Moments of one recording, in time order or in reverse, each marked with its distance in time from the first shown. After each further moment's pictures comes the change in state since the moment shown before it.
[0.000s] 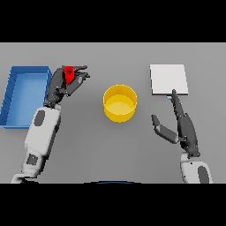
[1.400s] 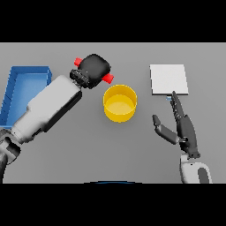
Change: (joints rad) left arm -0.464 0.247 -0.754 0.104 -0.756 -0.318 0.237; right arm 0.016 0.022 -0.007 -0.011 -0.044 0.019 0.044
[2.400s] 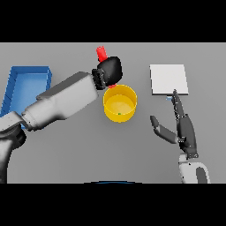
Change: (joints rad) left arm -0.234 -0.035 -0.390 0.148 -0.404 0.012 -0.250; right arm -0.003 0.009 0.006 -0.002 0.049 -0.047 -0.047
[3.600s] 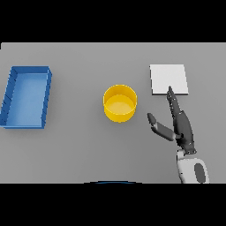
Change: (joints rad) left arm -0.356 0.294 0.775 0.546 0.525 0.023 0.129; right arm -0.048 -0.002 0.008 0.029 -0.021 0.027 0.000
